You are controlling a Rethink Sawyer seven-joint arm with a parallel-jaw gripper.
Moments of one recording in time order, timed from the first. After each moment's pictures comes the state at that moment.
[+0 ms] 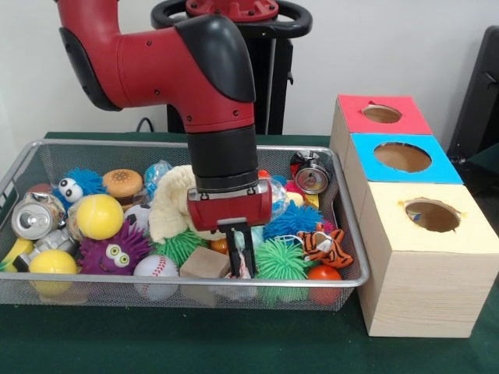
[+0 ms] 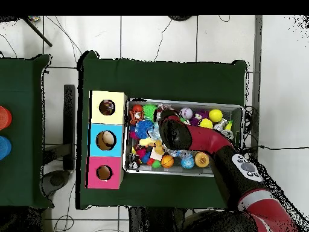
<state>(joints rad) -0.60 -0.42 0.36 1.64 -0.30 0.09 1.58</state>
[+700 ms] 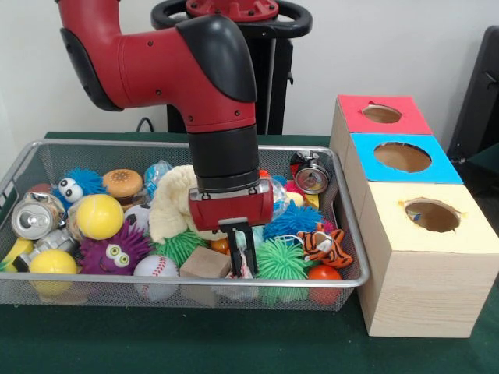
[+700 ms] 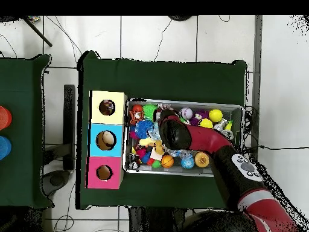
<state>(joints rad) -0.60 -0.43 0.36 1.64 -0.30 0.09 1.58</state>
